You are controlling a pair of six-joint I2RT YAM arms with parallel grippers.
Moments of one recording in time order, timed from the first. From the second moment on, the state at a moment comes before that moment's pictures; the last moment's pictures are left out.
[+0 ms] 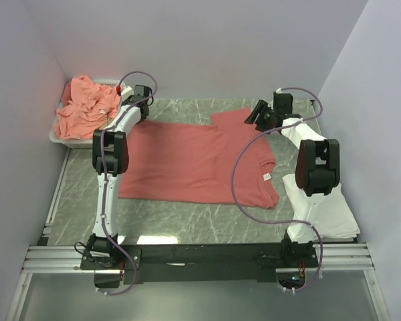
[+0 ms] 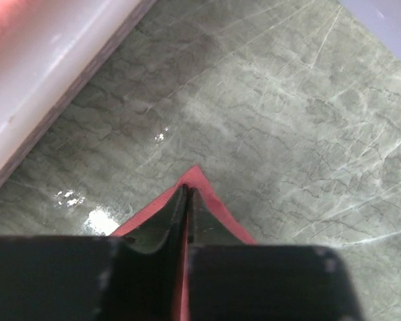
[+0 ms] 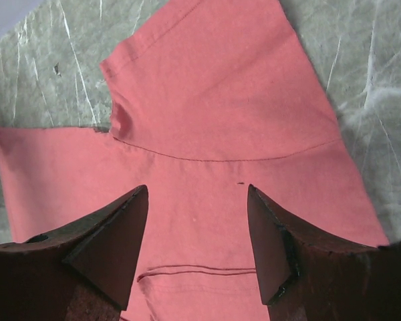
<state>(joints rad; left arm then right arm) -0.14 2.54 2.20 -0.57 -0.54 -0.71 0.03 1.99 1.48 -0.21 -0.28 0.54</state>
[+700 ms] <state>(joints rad) -0.14 2.38 1.92 -0.37 -0.48 -0.69 0.01 2.27 1.85 -0.44 -0.13 0.51</state>
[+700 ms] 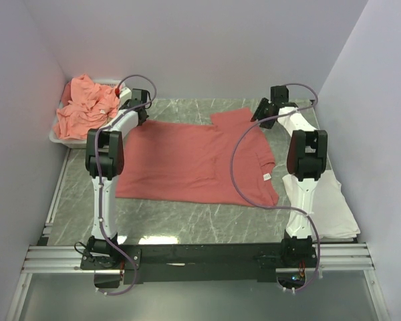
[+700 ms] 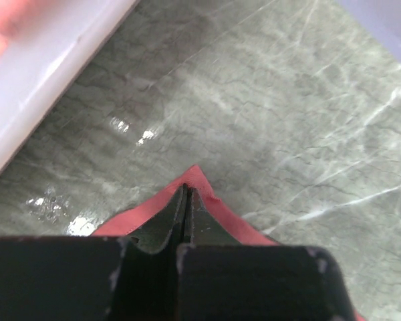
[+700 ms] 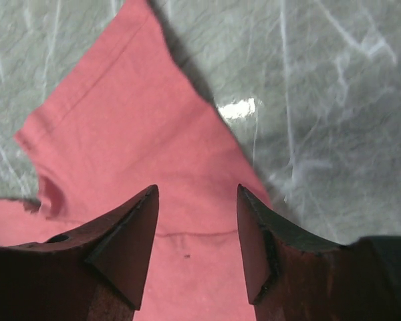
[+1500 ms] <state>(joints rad) -0.14 2.35 1.89 -0.30 -0.42 -0.67 0.01 2.38 2.02 -0.67 0.01 0.54</state>
